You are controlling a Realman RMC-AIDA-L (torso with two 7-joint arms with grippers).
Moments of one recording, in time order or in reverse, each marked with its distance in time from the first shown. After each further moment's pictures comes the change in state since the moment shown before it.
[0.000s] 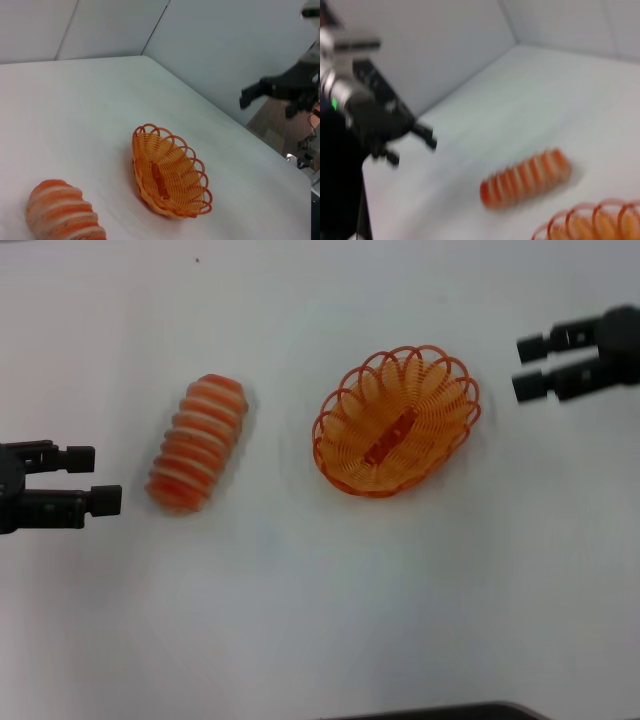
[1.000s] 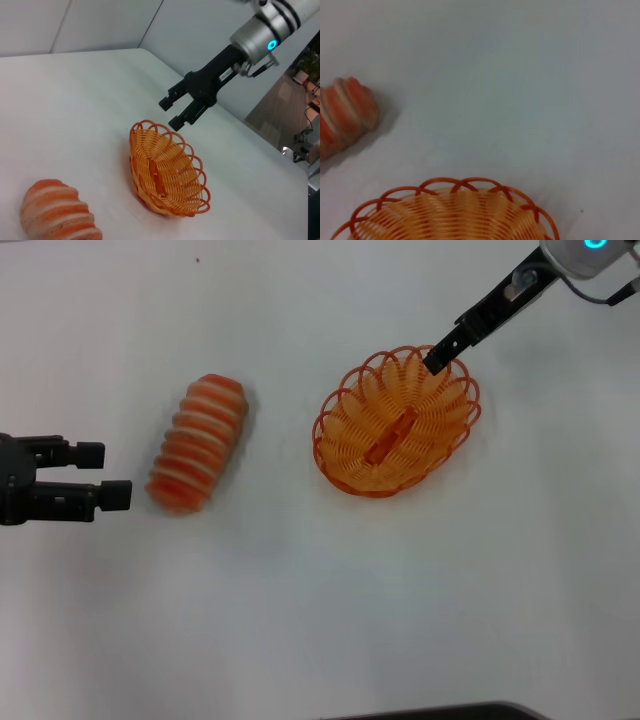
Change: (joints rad) left arm -0.036 -0.001 0.004 -0.004 0.027 0.003 -0.028; right arm 0.350 0.152 -0.342 0.012 -0.637 0.478 0.587
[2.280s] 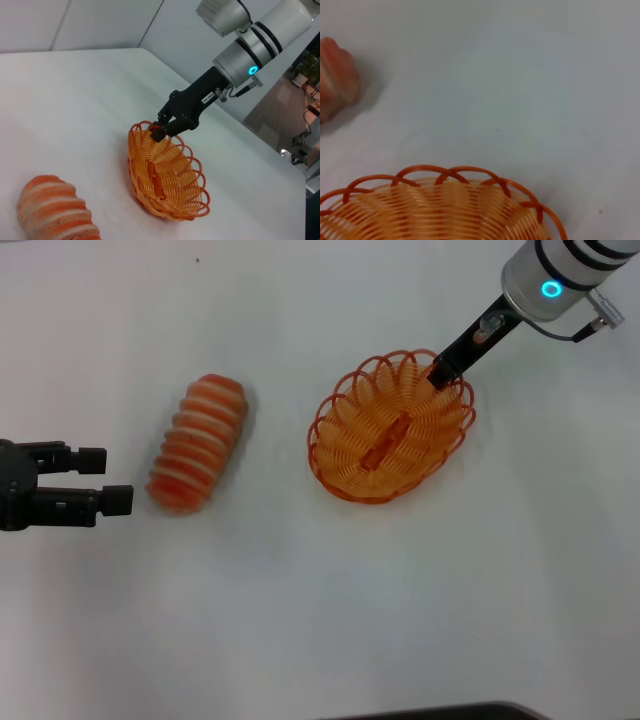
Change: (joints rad) left arm 0.008 -0.006 -0.004 -0.003 0.001 0.003 0.000; right arm 0.005 0.042 -0.070 0.120 -0.037 0.159 -0.008
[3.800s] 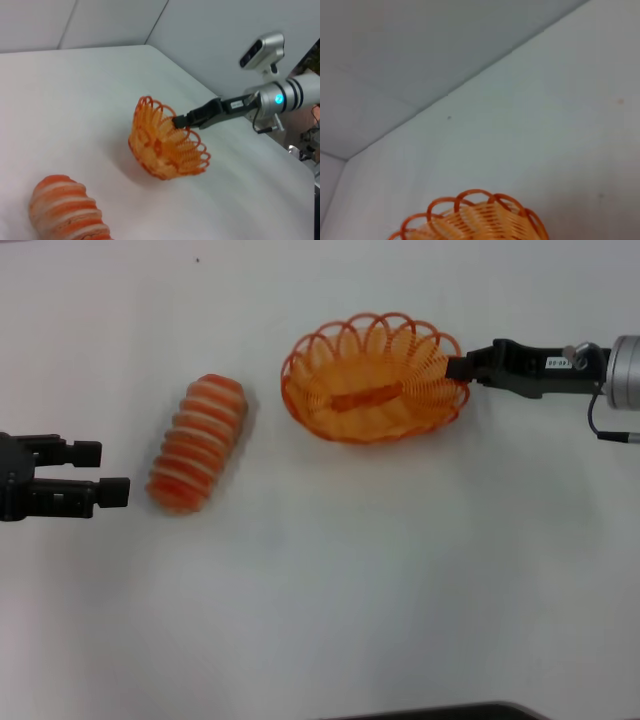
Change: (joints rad) left arm -0.017 0.003 -0.009 0.009 0.025 -0.008 -0.012; right arm -0.384 -0.007 0.431 0.148 0.663 0.058 -0.205
